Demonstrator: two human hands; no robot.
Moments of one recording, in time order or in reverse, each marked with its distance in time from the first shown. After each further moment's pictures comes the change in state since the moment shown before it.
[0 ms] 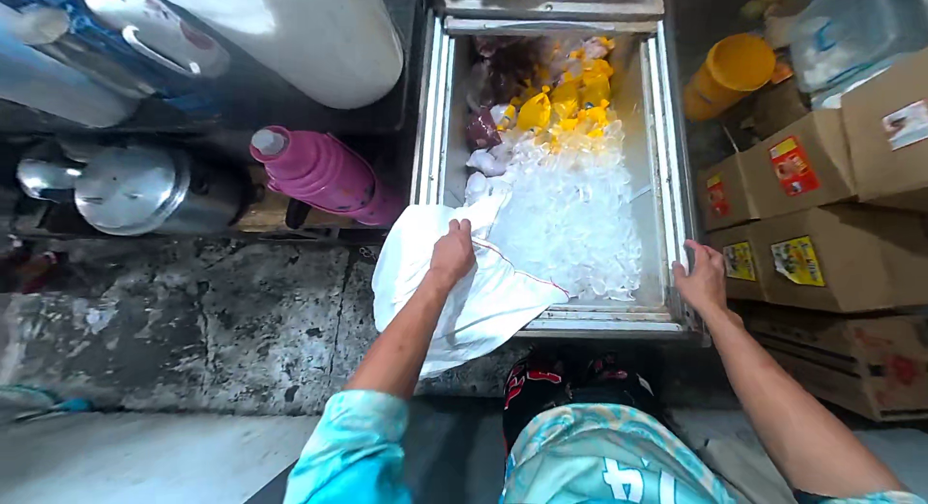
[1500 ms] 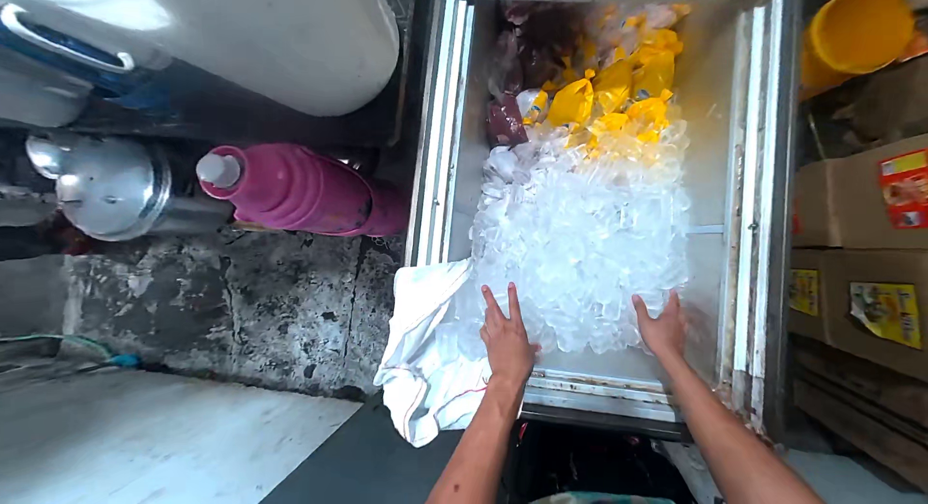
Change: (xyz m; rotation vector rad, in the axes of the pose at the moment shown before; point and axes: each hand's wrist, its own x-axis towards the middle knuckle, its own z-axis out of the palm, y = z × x) left_hand -0.022 0.077 0.104 -0.111 -0.104 -0.345; right_hand 0.033 -0.072 0.149 0.085 -0.233 0.350
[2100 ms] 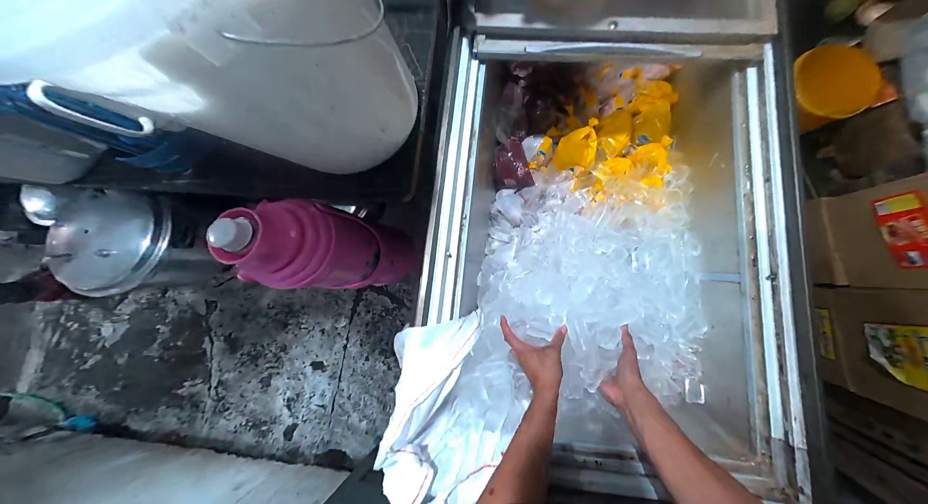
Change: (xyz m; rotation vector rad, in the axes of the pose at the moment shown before) left_hand 0.071 0.044 0.023 -1.093 0.321 -0.336; right_hand -0.039 -0.103 0.065 1.332 -0.456 0.539
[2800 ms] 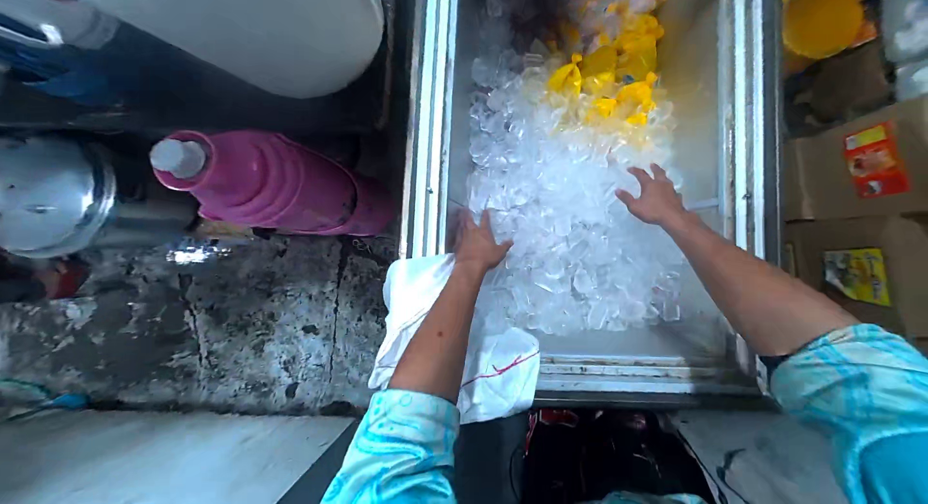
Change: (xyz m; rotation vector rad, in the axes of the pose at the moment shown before) left_hand 0.124 0.058 -0.051 1.007 -0.481 0.454; right_hand 0.053 -0.197 0.029 -1.743 0.094 -0.897
